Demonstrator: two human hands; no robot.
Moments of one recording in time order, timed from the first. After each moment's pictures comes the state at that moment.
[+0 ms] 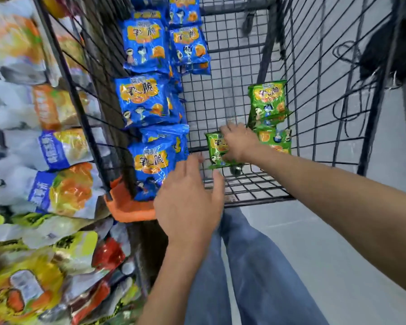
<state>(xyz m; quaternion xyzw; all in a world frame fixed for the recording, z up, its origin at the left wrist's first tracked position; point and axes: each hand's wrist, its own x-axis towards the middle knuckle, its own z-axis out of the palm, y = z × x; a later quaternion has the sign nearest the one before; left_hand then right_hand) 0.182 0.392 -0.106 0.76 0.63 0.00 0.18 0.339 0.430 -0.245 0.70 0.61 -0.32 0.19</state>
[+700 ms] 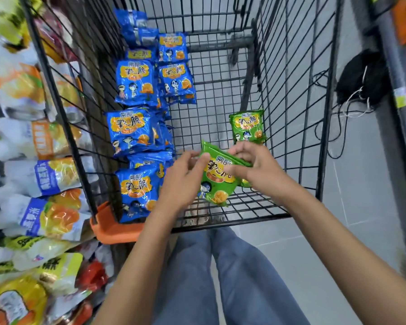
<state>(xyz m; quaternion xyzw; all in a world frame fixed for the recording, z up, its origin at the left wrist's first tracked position) 0.219 0.447 -0.121 0.58 0.58 0.04 0.57 0.370 0.391 -0.103 0.70 0.25 -0.59 -0.32</state>
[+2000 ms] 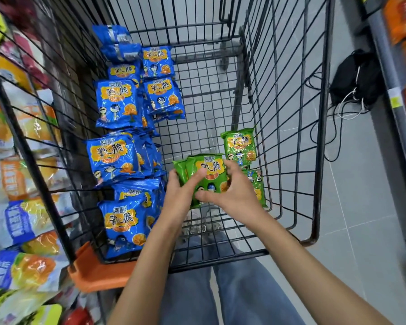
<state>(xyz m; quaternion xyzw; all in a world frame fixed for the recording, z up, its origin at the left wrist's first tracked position) 0.248 0.458 -0.156 0.33 0.63 0.09 0.70 0.358 0.403 -0.143 0.77 0.22 -0.53 -0.28</state>
